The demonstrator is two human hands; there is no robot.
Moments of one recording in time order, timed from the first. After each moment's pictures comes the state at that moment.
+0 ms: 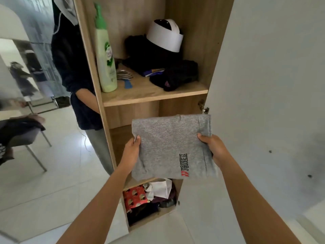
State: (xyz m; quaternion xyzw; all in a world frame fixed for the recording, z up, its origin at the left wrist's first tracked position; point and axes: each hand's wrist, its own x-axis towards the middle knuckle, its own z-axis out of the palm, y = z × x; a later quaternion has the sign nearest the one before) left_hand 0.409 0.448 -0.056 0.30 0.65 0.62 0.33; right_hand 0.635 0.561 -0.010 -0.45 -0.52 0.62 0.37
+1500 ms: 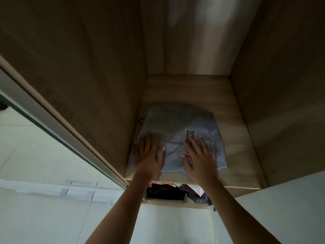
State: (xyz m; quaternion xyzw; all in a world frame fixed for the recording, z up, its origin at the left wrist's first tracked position) left_hand 0.302 0.589 -0.422 0.32 0.94 0.14 0.02; right_hand 0.425 0.730 -0.421 -0.23 -0.97 0.05 0.10
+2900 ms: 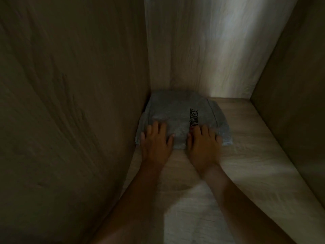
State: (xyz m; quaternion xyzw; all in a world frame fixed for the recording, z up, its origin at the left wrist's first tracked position) left_hand 0.160 0.707 -0.433 0.32 0.90 0.18 -0.23; right_hand 0.248 0.815 -0.434 -0.31 -0.90 -0.02 0.30
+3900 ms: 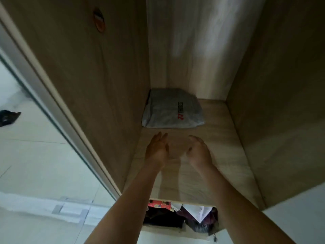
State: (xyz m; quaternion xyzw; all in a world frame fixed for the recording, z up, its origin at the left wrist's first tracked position) left_hand 0.276 0.643 -0.354 0.32 0.91 0.25 0.09; right_hand 0.370 0.751 -0.334 -0.35 -0.89 0.29 0.09
